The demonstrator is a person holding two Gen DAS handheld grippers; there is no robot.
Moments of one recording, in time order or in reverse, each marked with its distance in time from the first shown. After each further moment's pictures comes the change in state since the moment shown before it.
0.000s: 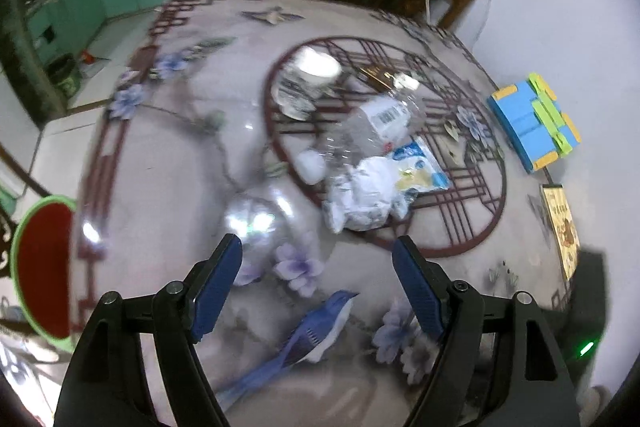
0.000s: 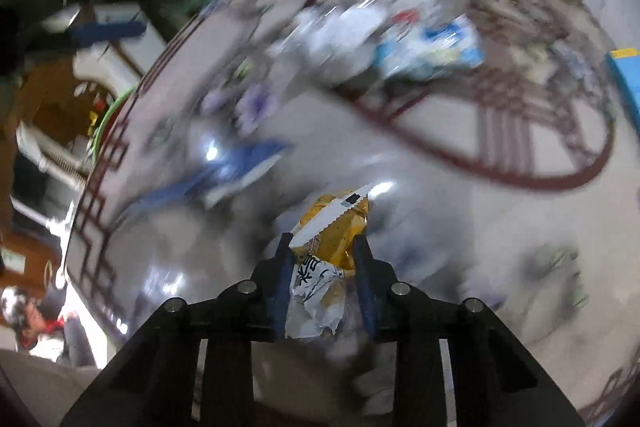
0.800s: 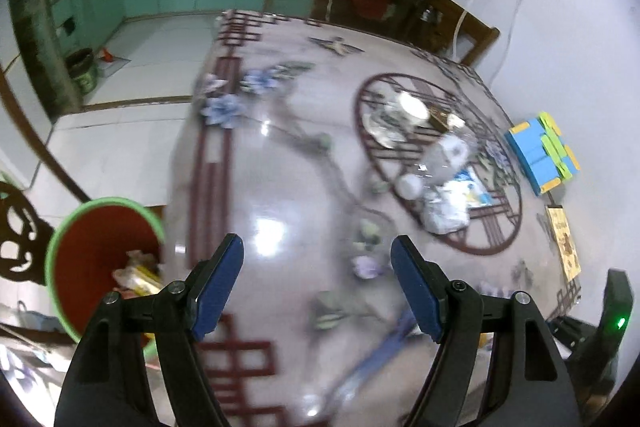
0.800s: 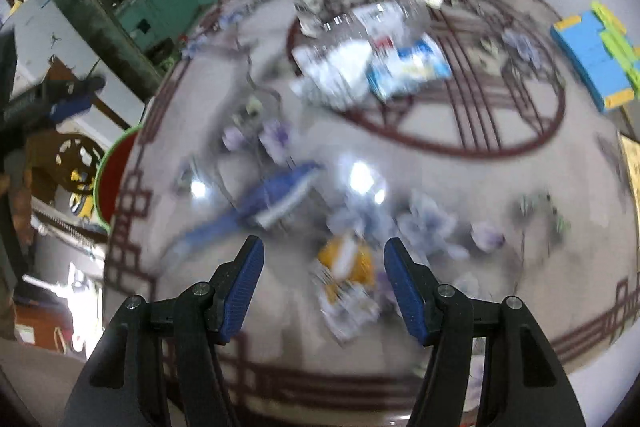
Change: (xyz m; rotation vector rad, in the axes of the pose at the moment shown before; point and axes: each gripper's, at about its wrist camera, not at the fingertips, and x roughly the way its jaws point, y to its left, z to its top) left arm -0.061 0.120 -0.007 -0.064 -0.080 -0.021; right arm -0.038 0.051 -0.014 0.150 0.022 -0.076
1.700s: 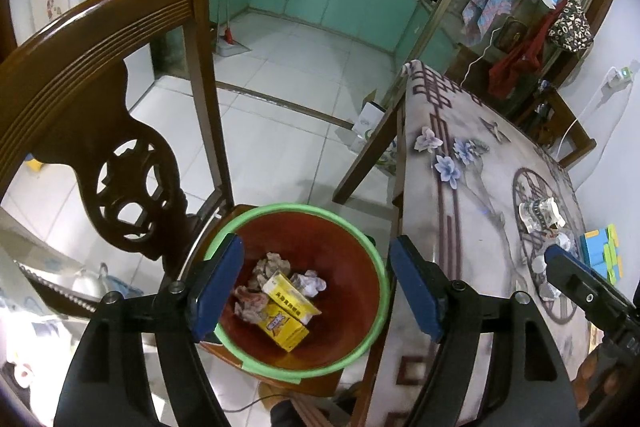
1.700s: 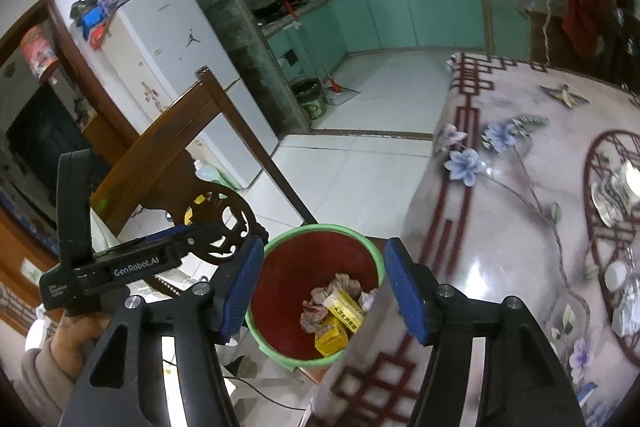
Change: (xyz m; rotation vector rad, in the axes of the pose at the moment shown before) left arm -0.077 0.238 -0.015 -0.325 -0.132 0.230; right arm 0.042 0.307 0.140 -0.240 -0.240 0.377
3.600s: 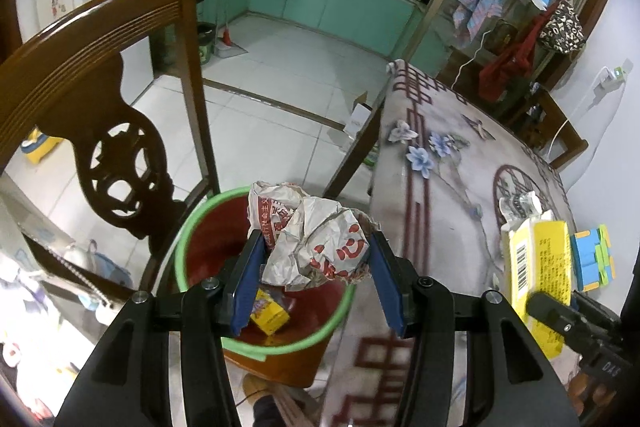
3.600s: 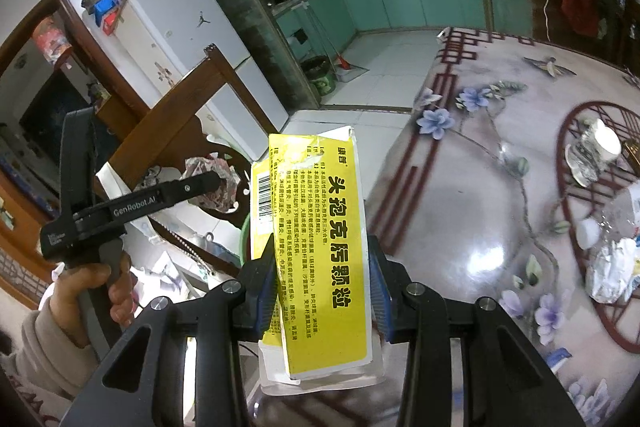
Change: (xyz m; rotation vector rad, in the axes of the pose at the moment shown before) left arm -0.020 -0.034 -0.028 -0.023 -0.022 0.006; right arm -0.046 -0.035 -0.034 -0.042 0.079 0.072
